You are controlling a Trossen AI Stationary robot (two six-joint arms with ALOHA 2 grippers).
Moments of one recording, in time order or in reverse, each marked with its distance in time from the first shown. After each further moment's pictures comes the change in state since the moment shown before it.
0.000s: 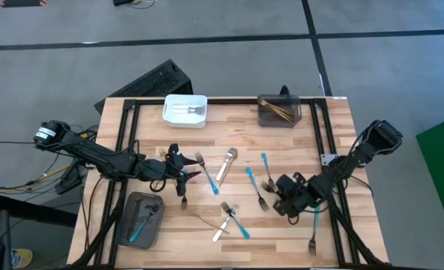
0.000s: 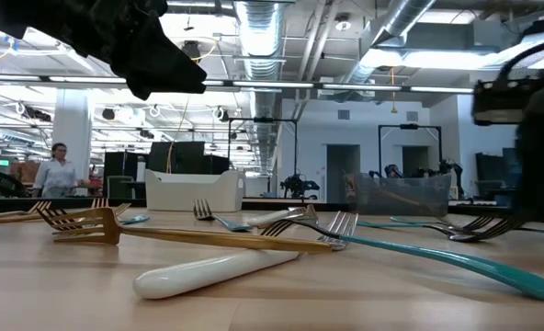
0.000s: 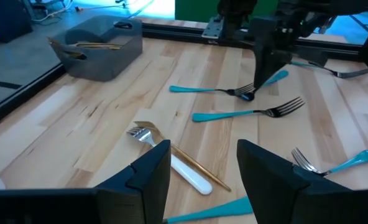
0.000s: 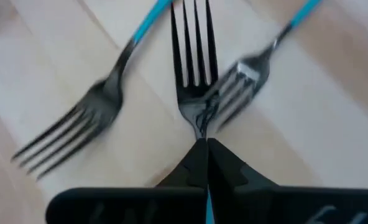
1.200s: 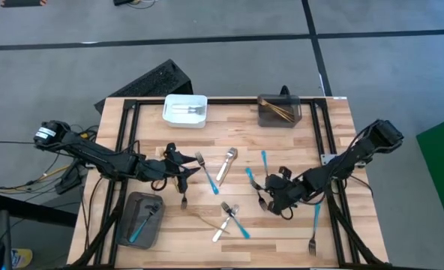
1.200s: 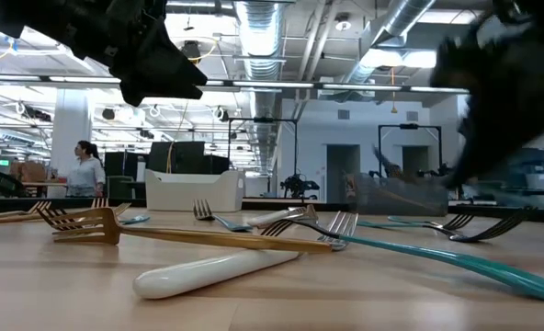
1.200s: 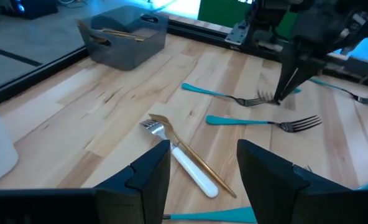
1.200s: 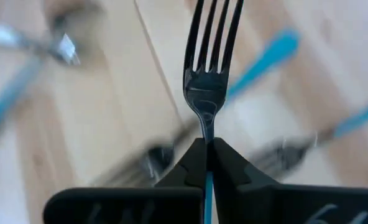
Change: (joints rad) left arm 0.000 0.000 0.000 -0.022 -0.080 -0.149; right arm -0.102 -0.029 0.071 0.137 0.005 -0.461
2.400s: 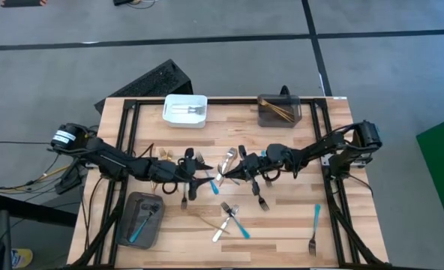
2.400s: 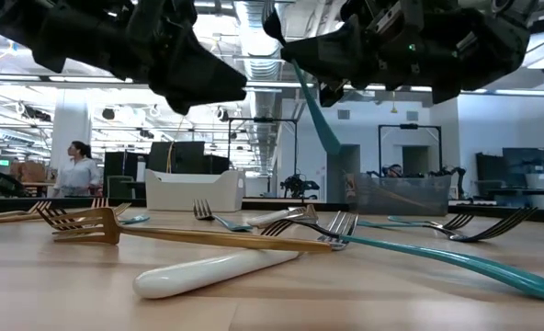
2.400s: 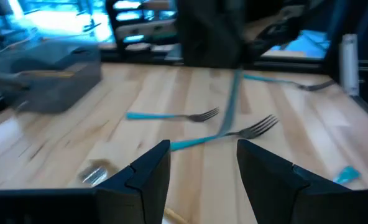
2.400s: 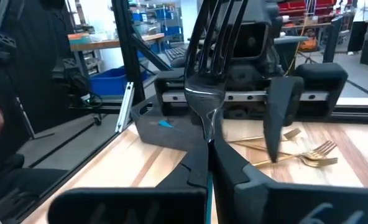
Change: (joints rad) left arm 0.054 0.289 0.000 0.471 0.258 0.276; right arm -0.460 0.249 -0.044 1.320 -0.685 -0.686
